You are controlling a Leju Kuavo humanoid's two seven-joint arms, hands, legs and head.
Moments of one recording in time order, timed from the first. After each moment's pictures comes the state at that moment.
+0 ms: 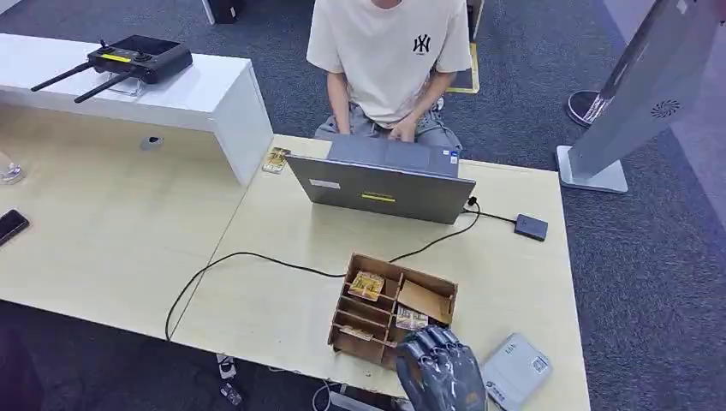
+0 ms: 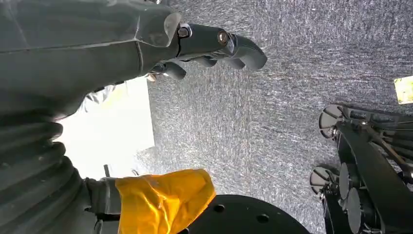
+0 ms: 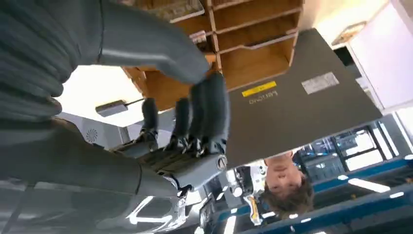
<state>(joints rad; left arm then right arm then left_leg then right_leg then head) -0.05 -0.12 1.38 -0.21 -1.30 -0.18 0.15 0.01 -0.21 0.89 -1.48 1.14 -0.59 0.10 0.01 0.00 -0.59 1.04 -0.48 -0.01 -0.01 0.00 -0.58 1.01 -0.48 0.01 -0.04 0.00</state>
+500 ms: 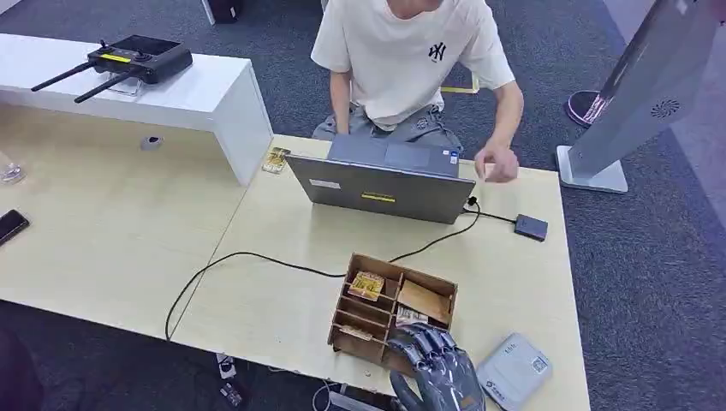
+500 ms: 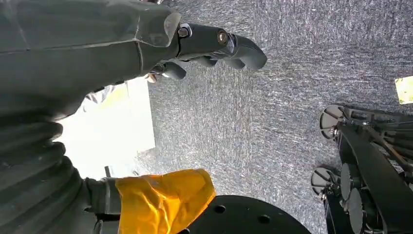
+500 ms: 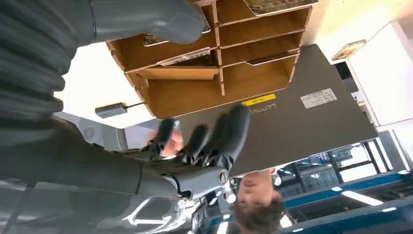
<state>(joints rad) -0.05 -0.12 1.37 -0.21 -1.30 -0.18 0.15 0.01 -0.23 0.90 -1.49 1.16 -0.55 0.10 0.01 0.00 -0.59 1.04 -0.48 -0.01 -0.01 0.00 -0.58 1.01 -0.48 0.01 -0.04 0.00</state>
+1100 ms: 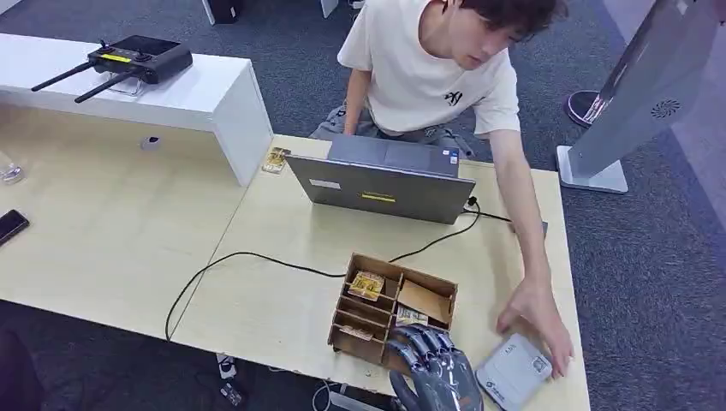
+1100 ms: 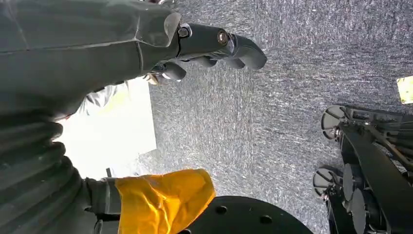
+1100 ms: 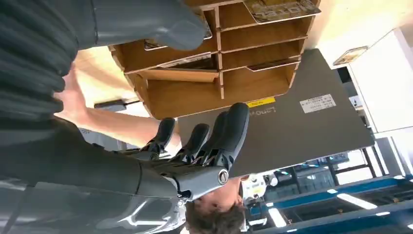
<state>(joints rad) -0.05 -0.12 1.37 -0.21 -1.31 -0.18 0.15 0.00 -0.22 0.90 -1.48 1.19 -0.52 0.11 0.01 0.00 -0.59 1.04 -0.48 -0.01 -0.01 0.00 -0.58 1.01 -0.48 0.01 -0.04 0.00</state>
